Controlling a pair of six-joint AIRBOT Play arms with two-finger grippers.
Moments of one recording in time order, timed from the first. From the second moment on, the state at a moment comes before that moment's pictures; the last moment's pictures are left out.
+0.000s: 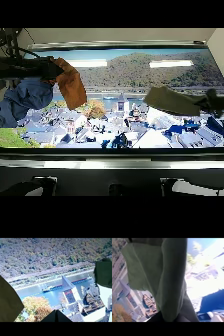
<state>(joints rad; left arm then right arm) -0.14 -1.23 1.64 1.13 -1.18 -1.41 -0.73 -1.48 1.41 -0.97 1.43 1.61</state>
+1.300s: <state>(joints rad) -0.14 -1.22 1.64 1.13 -1.23 -1.41 -1.00 -1.10 0.83 -1.56 1.38 1.91</state>
